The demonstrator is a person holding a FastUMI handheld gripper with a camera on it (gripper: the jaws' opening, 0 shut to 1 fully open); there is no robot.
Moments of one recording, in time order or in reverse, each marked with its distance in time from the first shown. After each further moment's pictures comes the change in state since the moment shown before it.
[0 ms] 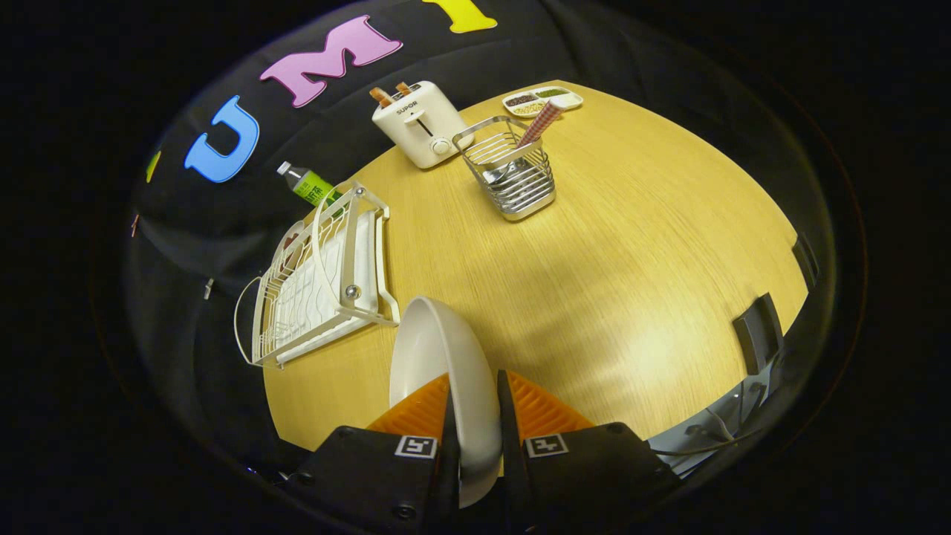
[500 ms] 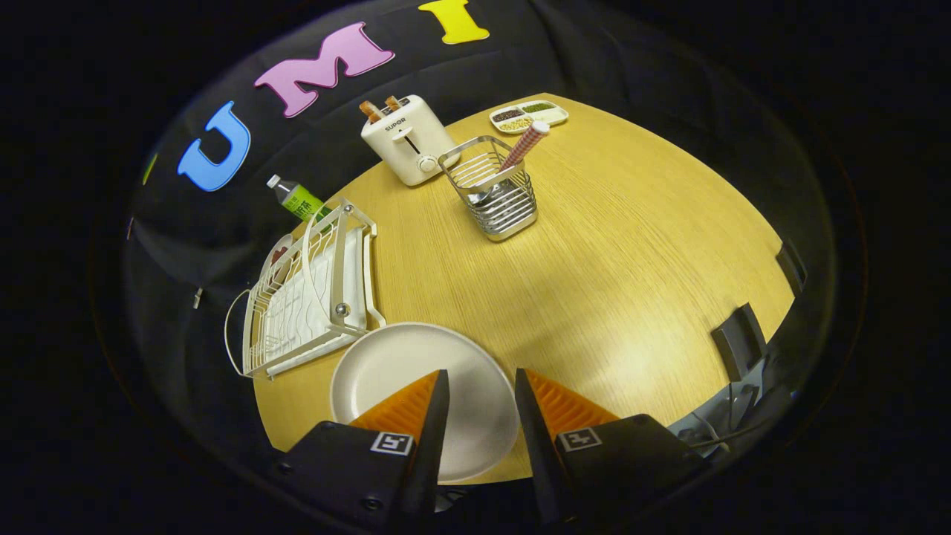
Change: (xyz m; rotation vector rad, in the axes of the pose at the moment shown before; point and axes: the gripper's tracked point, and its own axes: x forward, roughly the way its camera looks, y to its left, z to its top) arm -0.013 -0.002 0.016 -0.028 -0.065 -0.012
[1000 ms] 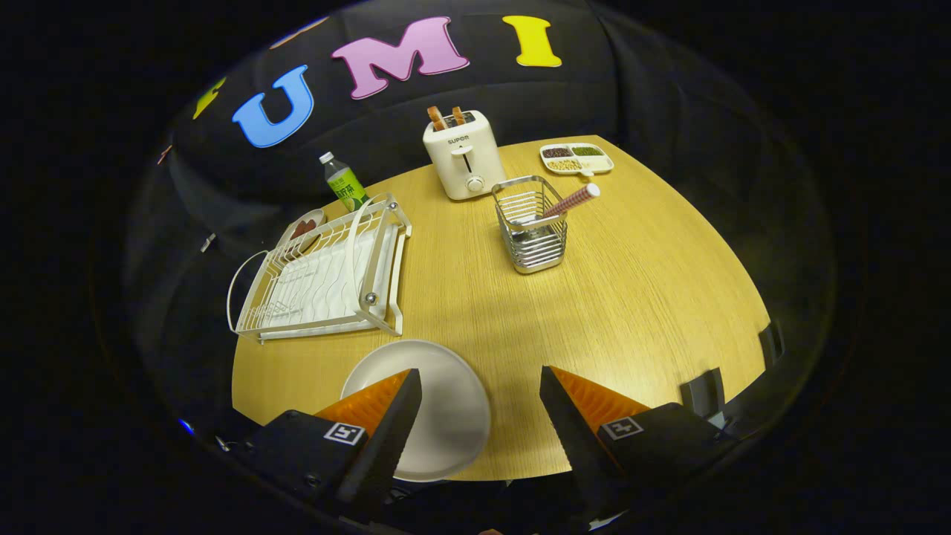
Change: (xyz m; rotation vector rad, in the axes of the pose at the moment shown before) arm -0.030 0.017 0.018 -0.279 -0.077 0.037
